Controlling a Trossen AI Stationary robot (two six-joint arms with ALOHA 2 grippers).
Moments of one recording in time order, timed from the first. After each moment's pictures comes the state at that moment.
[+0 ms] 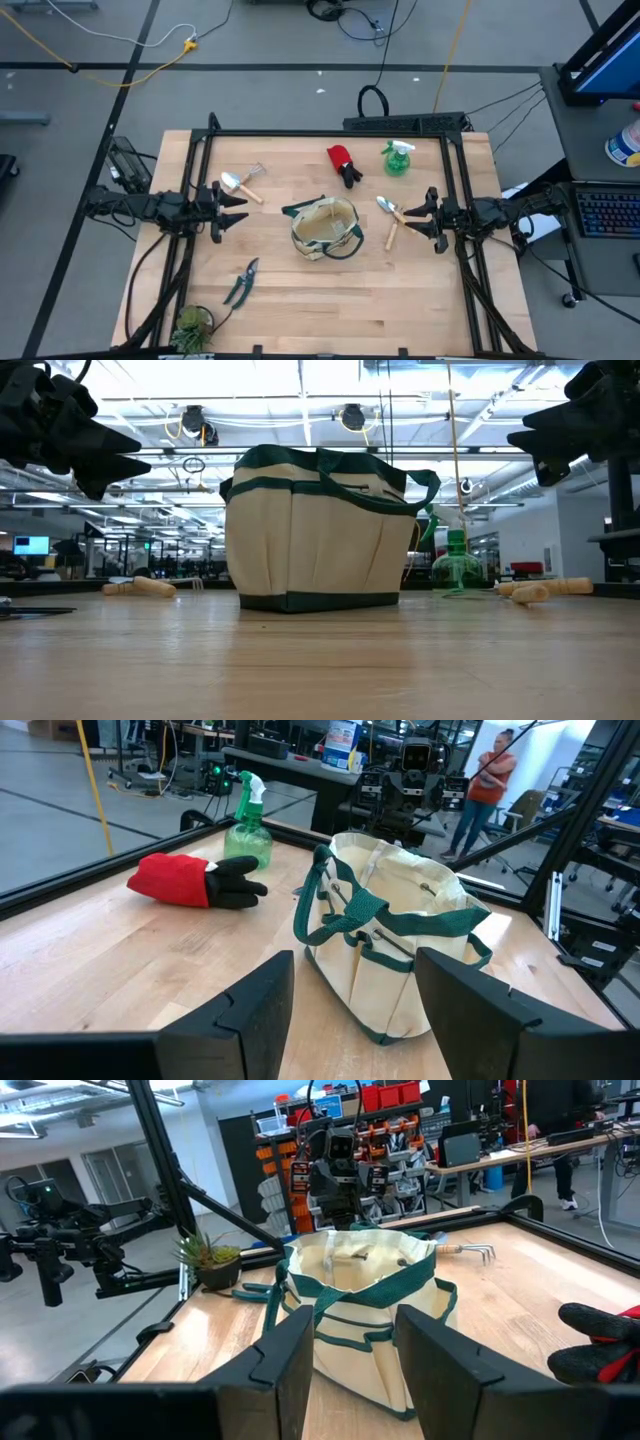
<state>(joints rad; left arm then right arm) -0.20 0.01 0.08 -0.16 -0.34 -0.27 0.28 0.00 0.06 -0.02 0.26 0.22</state>
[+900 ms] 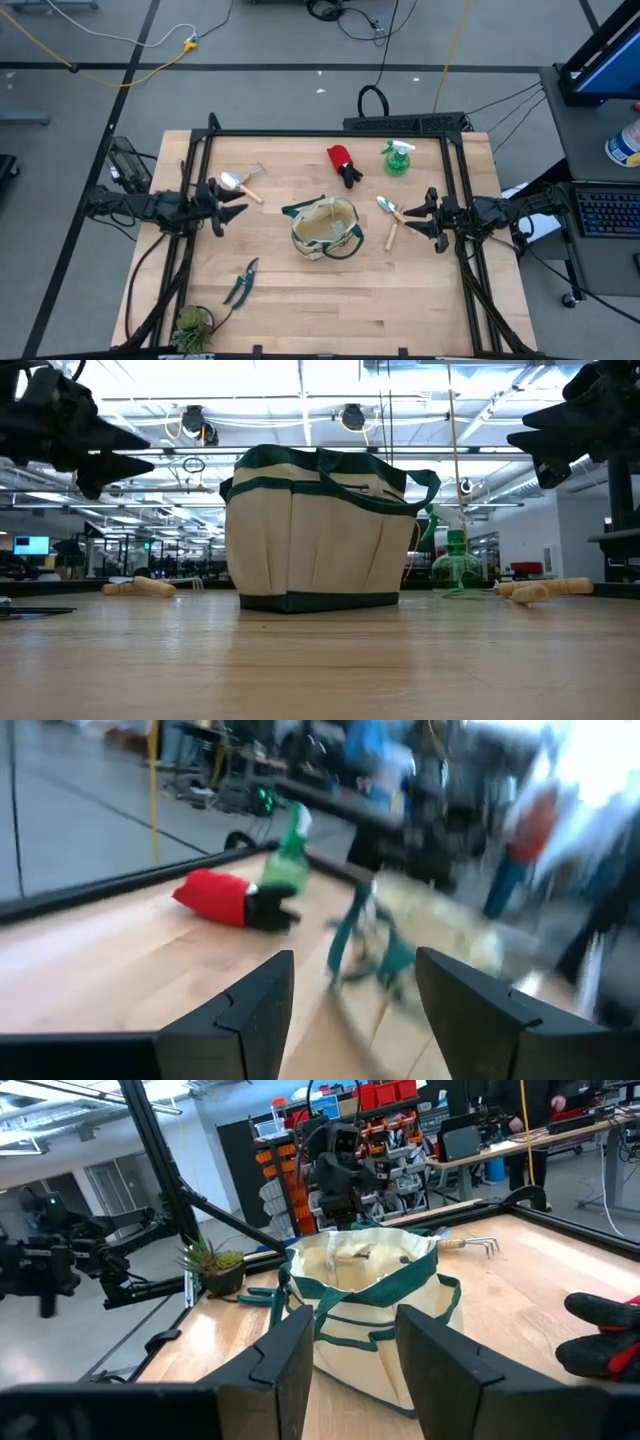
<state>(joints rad) -0.20 0.01 0.08 -0.08 -0.49 -0.40 0.28 0.01 0.06 -0.02 0.26 0.27</state>
